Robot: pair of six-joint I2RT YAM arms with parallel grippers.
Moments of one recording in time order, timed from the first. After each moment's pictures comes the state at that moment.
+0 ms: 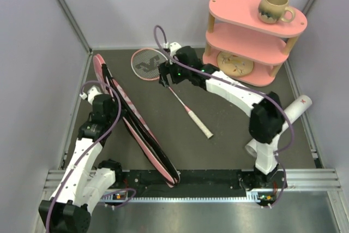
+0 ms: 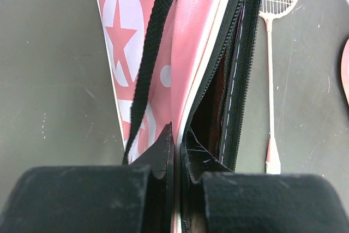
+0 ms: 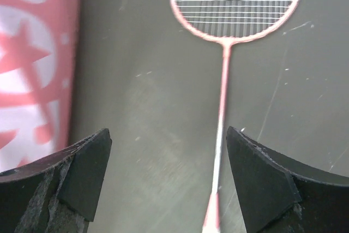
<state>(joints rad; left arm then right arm) -0.13 0.78 0.69 -0.53 -0.20 -0.81 0.75 1.85 1.65 -0.32 -0.13 0.17</state>
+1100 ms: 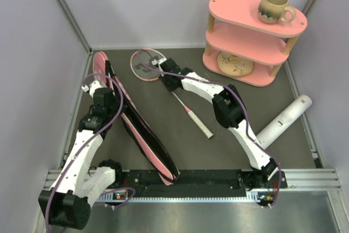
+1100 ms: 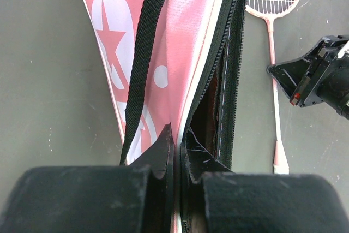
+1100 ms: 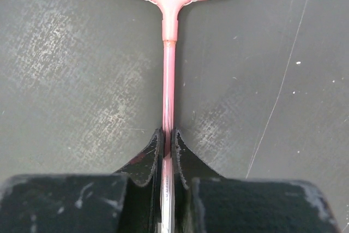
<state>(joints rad) -0.13 0.88 0.77 -0.52 -0.20 -0.74 0.74 2.48 2.14 -0.53 0.10 0.02</state>
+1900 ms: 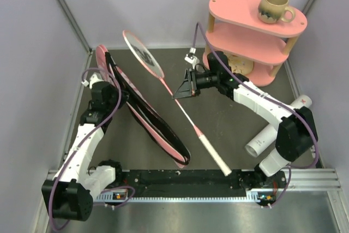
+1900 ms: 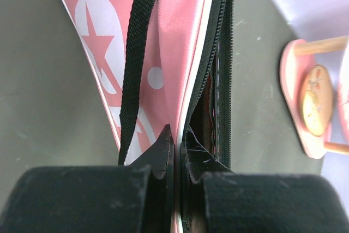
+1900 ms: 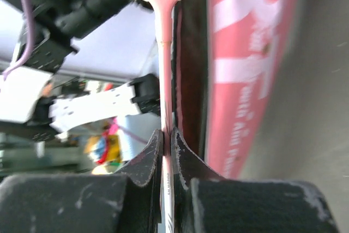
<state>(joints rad) -0.08 0.97 0.77 -0.34 -0.05 -0.84 0.60 1.61 1.35 -0.20 -0.86 0.66</state>
